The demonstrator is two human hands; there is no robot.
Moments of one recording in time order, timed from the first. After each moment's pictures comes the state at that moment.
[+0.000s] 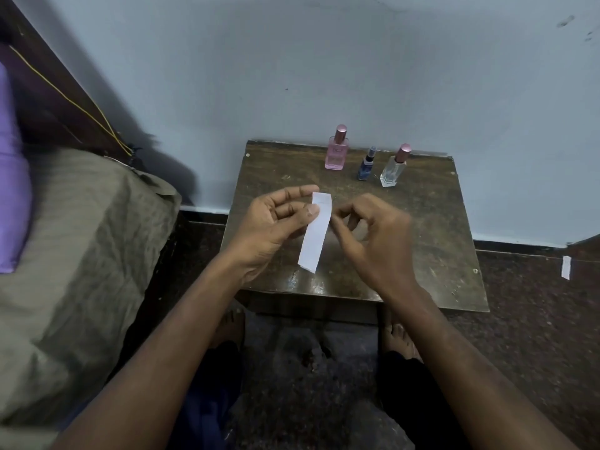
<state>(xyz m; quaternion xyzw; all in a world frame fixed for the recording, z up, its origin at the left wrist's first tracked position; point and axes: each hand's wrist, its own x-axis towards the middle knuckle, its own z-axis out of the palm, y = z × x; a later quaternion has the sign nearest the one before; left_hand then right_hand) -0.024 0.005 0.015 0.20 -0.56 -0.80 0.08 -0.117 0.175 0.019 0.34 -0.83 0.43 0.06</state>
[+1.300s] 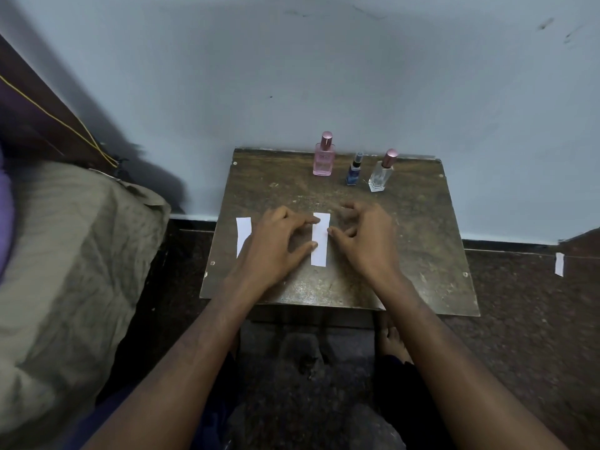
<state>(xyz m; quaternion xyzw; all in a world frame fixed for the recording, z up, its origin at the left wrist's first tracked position) -0.045 0.008 -0.031 0.13 -0.94 -0.31 0.09 -0.164 0.170 -0.031 0.22 -0.91 0.34 -0.06</state>
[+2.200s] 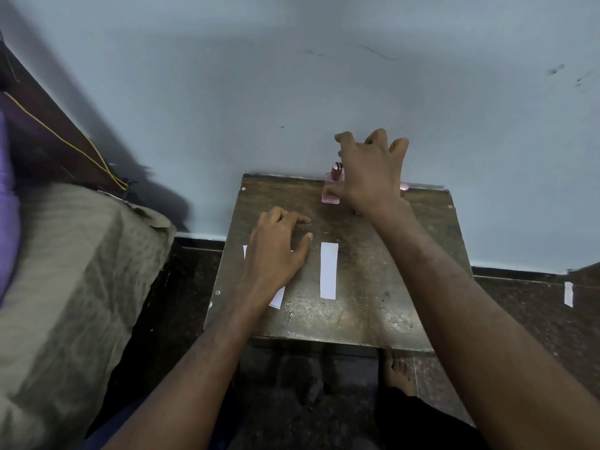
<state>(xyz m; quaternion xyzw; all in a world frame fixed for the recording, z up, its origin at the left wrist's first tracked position) -0.080 -0.015 -0.035 0.21 -0.91 -0.28 0.19 -0.254 0.079 0.052 0.35 -0.93 0.06 0.09</state>
